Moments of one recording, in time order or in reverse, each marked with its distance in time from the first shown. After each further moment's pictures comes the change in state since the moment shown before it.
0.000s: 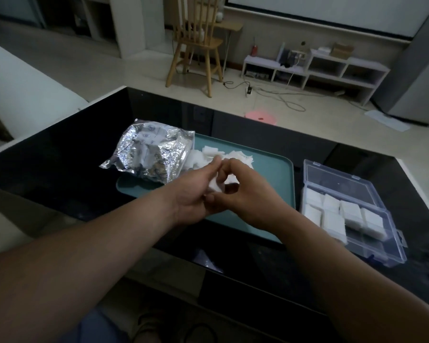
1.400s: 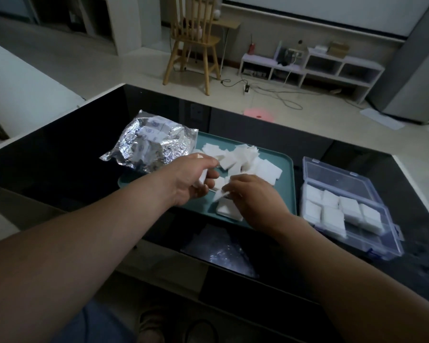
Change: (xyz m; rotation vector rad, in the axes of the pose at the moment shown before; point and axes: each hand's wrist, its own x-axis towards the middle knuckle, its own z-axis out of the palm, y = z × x) left_hand 0.019 0.019 -0.024 0.343 0.302 0.079; right_hand 0.000 0.047 0.004 -0.743 0.036 -0.062
